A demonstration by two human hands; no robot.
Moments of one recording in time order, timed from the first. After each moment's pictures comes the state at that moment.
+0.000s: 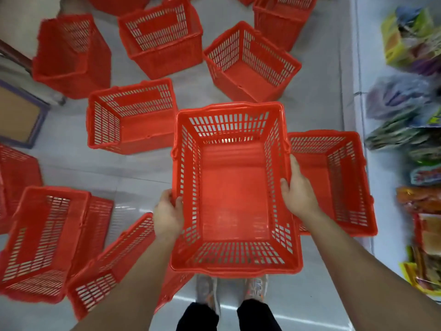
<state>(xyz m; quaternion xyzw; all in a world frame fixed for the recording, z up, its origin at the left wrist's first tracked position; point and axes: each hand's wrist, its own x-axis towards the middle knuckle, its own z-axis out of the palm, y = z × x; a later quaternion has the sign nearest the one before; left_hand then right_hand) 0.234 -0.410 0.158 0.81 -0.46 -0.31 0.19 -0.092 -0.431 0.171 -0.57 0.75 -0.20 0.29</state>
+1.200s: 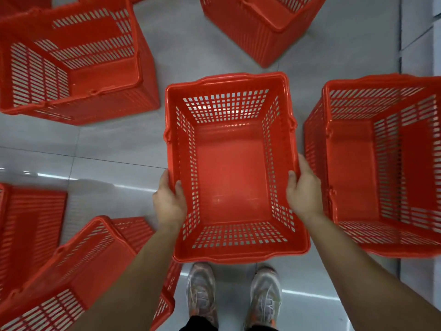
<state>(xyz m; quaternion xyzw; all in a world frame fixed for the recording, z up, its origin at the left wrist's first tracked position) 0.215 -0.454 -0.115 0.81 -0.47 -0.27 0.20 -0.090 -0.451 -0.115 -0.53 0.76 -0.27 0.26</state>
